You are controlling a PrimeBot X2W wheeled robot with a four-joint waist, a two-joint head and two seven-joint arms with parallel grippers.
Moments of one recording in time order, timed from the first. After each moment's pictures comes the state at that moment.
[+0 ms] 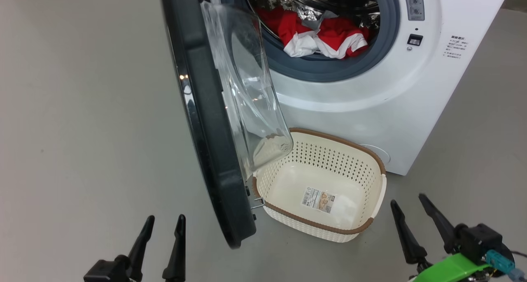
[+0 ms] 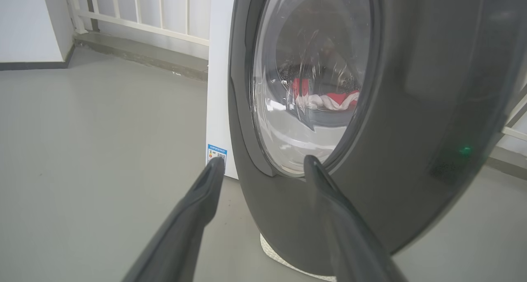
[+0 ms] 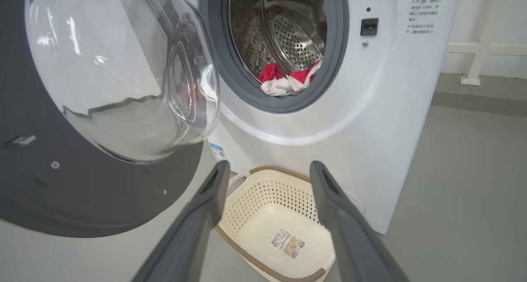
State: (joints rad) left arm -0.02 0.04 -0.10 0.21 -0.34 -0.07 -0.25; right arm -0.01 -0.17 0.12 0.25 0.39 0.12 -0.25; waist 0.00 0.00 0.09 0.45
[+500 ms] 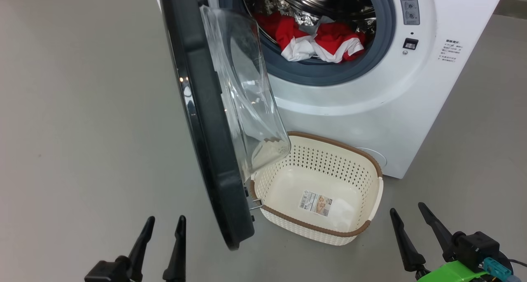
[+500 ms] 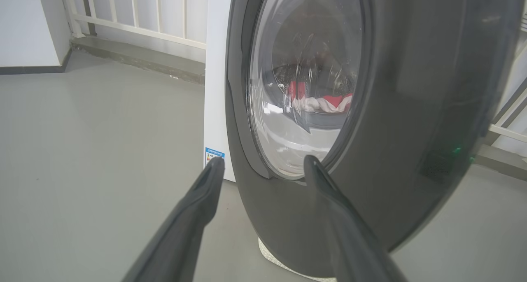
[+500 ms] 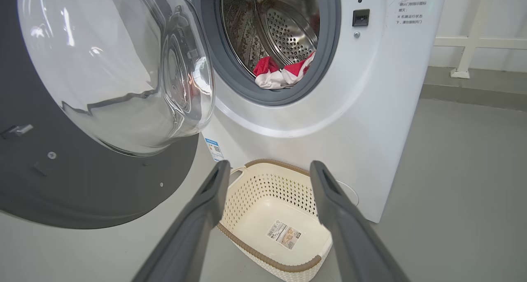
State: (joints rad) left arm -0.01 0.04 -0.11 0.21 -0.34 -0.07 -0.25; right arm 0.04 -0.12 0.08 0.26 0.34 0.12 -0.25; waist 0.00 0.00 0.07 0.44
